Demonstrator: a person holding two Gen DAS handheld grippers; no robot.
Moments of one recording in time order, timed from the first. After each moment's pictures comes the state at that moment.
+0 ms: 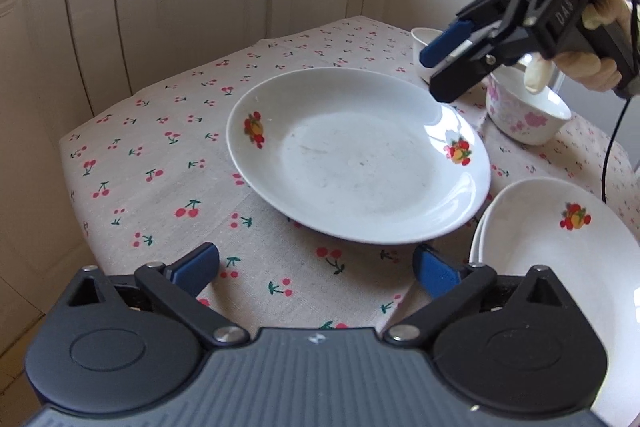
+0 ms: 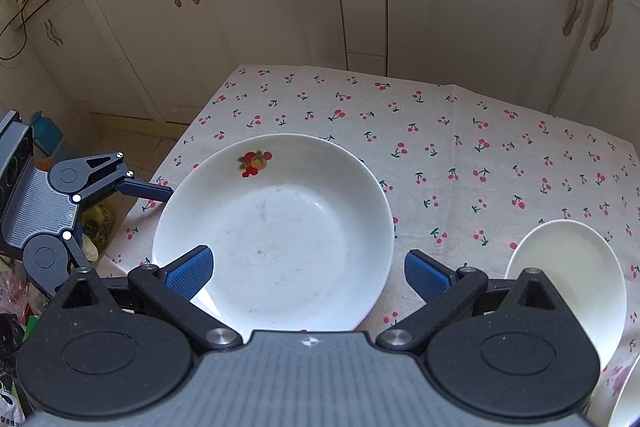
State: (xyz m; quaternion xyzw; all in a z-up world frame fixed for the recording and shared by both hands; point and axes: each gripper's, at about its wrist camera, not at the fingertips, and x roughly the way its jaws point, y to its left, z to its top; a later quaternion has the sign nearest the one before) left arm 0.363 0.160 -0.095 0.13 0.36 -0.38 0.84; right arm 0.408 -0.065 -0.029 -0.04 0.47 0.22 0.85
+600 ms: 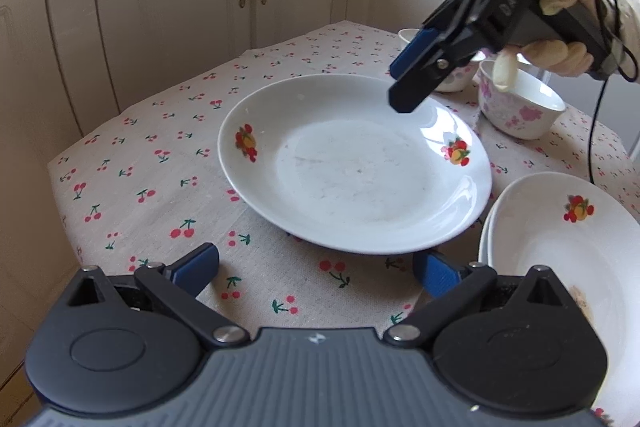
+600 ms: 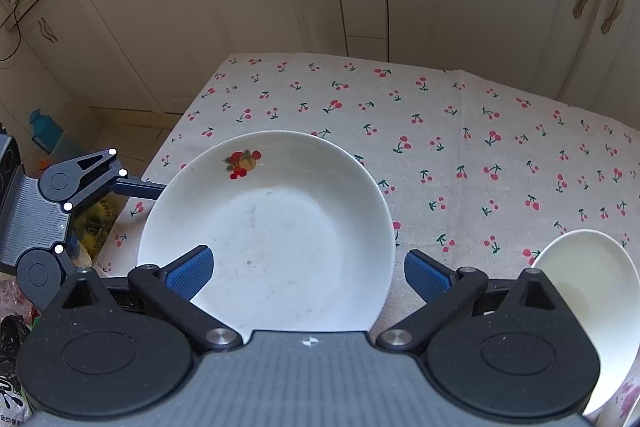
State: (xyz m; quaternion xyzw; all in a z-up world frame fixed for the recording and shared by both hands) left arm 0.371 0.160 -0.098 0.14 0.34 -0.41 0.83; right arm 0.433 -0.063 -0.044 -0.03 0.50 0.22 0.84
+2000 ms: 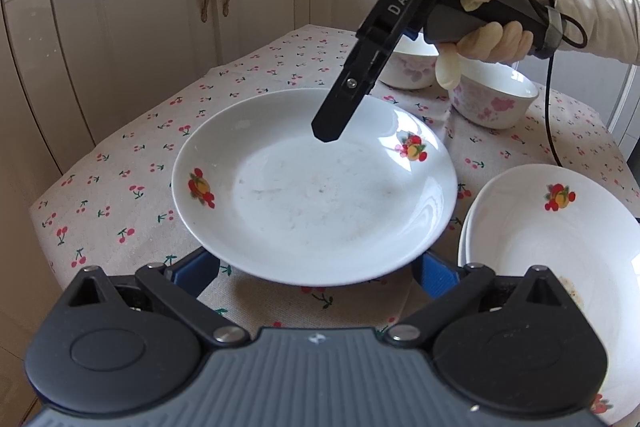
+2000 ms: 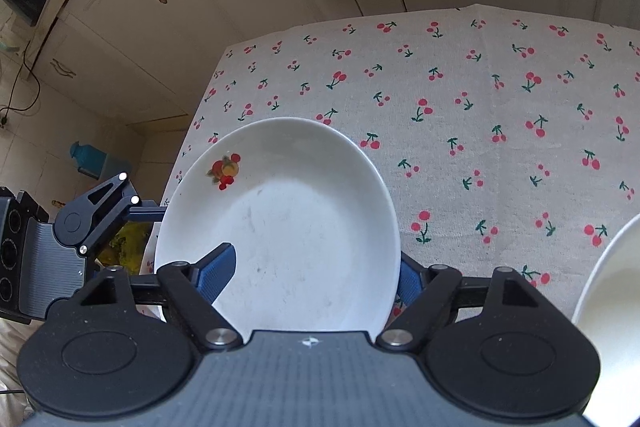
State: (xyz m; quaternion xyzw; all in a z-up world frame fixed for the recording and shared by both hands) left arm 0.371 0.146 -0.089 0.18 0.32 -0.45 0.81; right arm 0.469 -0.076 -0.075 0.09 0.56 0.26 0.78
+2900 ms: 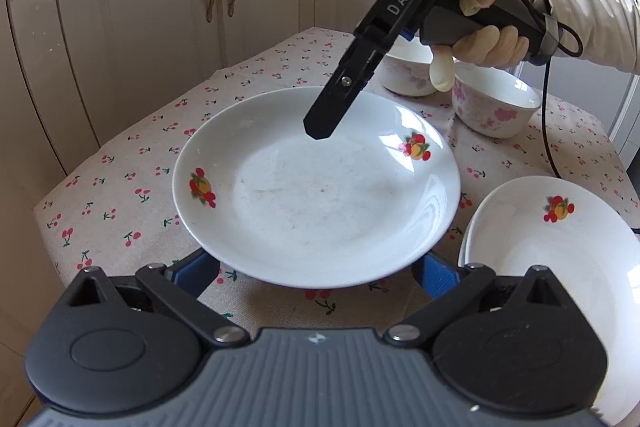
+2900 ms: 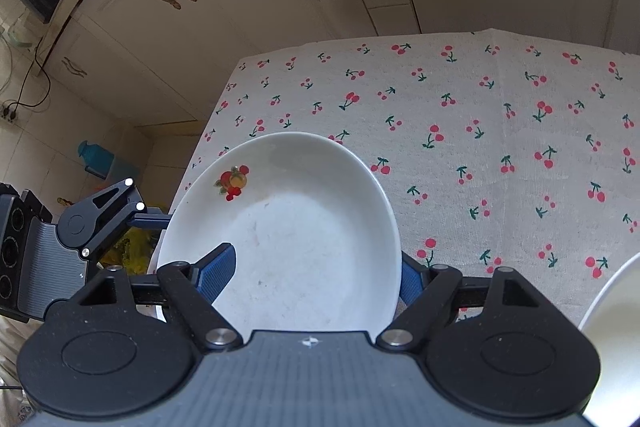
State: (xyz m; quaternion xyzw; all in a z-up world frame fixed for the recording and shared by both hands) left arm 0.373 0.148 -0.081 0.17 0.32 -0.45 0.82; right arm 0.470 -0.072 -0.068 0.08 0.54 0.28 0.79
